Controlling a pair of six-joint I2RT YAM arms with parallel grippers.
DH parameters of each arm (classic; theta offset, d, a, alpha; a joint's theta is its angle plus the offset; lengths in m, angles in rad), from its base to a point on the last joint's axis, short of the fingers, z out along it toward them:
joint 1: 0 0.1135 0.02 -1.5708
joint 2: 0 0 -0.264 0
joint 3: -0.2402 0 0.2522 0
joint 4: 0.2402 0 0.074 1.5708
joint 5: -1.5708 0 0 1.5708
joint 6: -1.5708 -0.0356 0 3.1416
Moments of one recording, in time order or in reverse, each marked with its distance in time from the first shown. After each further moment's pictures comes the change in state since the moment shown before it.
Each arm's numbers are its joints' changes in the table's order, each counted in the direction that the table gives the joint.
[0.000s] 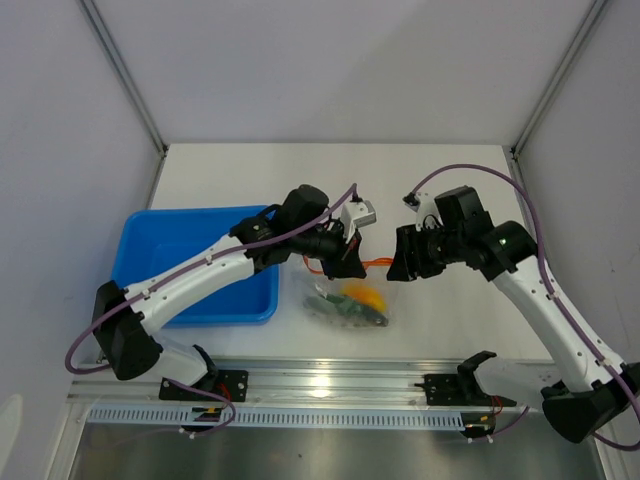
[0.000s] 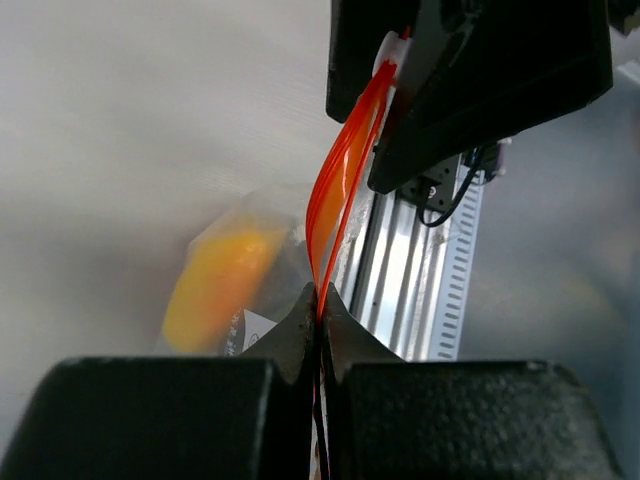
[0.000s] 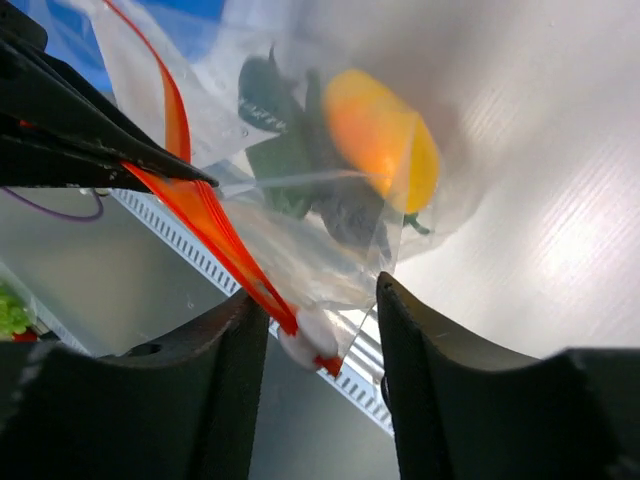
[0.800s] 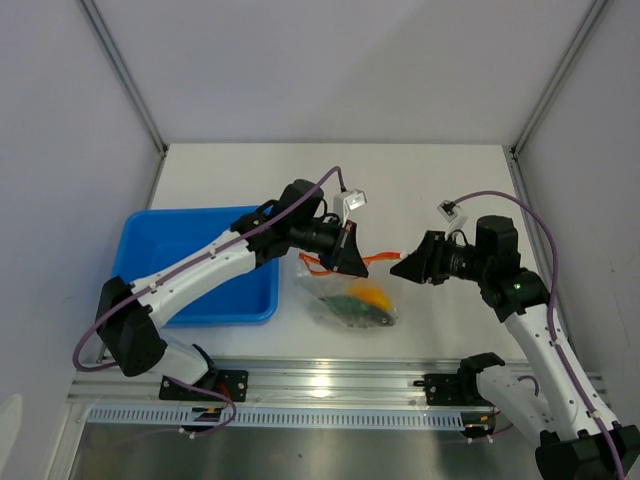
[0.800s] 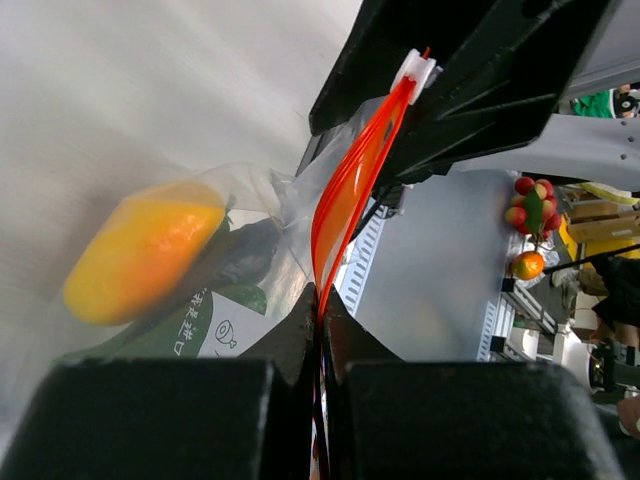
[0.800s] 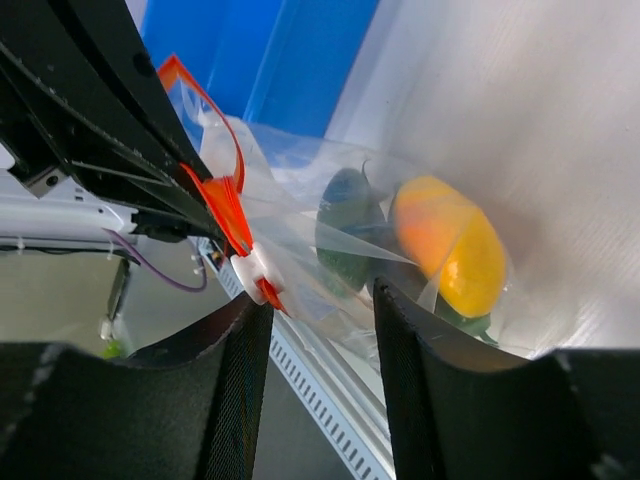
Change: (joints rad) left arm 0.066 0.028 0.015 -0.047 -0.098 0.410; right arm -0.253 -0.312 0.456 -0.522 0.341 -0.191
